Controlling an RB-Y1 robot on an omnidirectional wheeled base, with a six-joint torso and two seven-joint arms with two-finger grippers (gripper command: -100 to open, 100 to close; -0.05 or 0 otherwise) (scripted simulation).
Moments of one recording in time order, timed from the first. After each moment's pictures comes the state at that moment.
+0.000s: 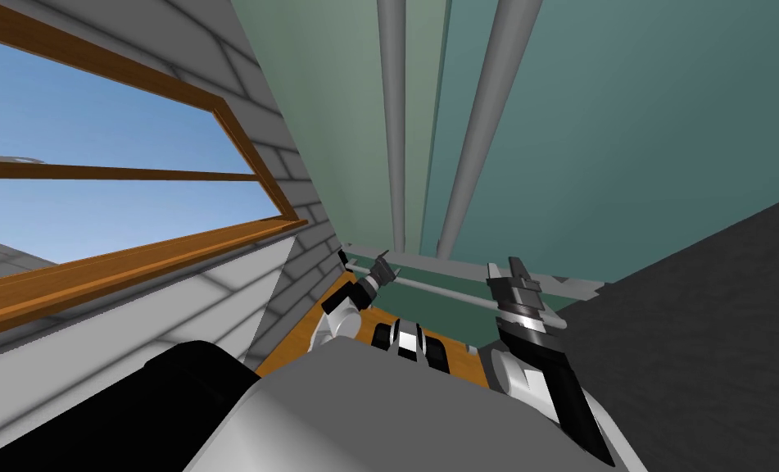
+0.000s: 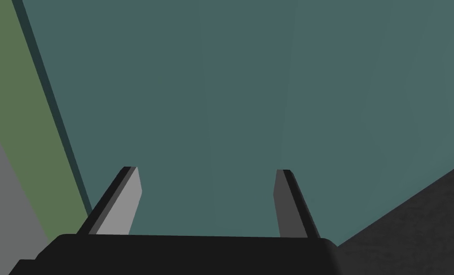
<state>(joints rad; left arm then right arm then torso) 0.41 0.12 -0.29 -2.47 0.49 0.58 0.27 0.51 -0.05 -0.04 -2.21 0.03 -0.38 -0.15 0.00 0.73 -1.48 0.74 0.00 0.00</state>
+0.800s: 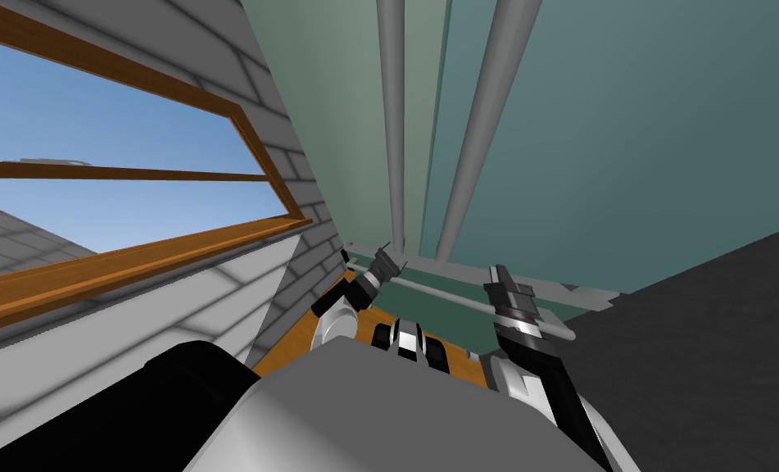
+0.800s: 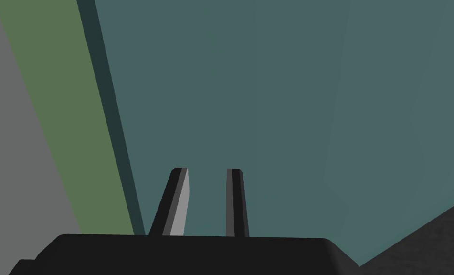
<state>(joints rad) 0.41 -0.02 -0.32 -2.61 0.53 0.68 0.29 0.55 -0.05 -0.02 -2.18 0.03 -0.38 -0.15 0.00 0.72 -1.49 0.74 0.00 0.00</state>
